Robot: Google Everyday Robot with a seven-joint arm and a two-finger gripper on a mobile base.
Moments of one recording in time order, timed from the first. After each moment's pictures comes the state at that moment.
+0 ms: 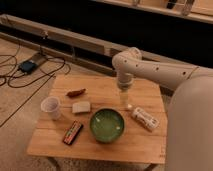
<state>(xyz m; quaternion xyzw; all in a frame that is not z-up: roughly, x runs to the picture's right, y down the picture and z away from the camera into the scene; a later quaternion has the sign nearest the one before) 0.104 0.039 0.813 -0.31 0.01 0.00 0.95</state>
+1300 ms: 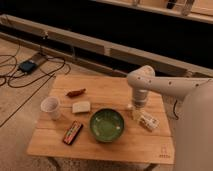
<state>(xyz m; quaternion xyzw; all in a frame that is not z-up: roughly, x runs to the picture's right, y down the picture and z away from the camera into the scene) 0.204 0.154 0.816 -0.38 0.14 0.16 0.90</state>
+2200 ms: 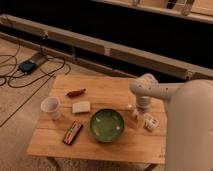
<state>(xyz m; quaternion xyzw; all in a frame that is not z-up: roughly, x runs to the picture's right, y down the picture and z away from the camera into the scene) 0.239 0.184 0.856 -0.37 0.20 0.19 0.89</state>
